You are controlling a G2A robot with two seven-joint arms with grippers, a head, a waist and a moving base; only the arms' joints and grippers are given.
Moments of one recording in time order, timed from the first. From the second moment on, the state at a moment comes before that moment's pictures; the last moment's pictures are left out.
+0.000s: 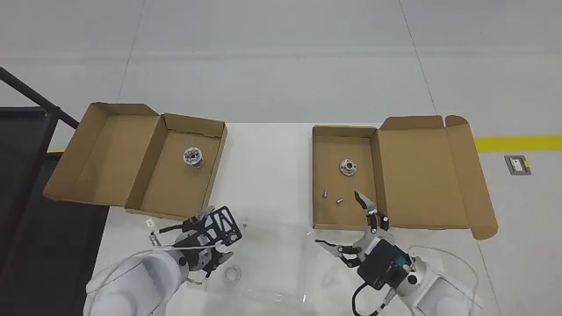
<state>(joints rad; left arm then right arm) 1.39 -1.21 -1.49 -2.19 1.53 -0.78 -0.95 -1.44 -1.08 1.31 -1.97 -1.59 -0.37 -0.29</state>
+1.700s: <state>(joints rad) 1.16 -1.12 -1.12 -1.70 1.62 -0.90 -0.92 -1.44 -1.08 1.31 -1.97 -1.59 -0.37 -0.29</state>
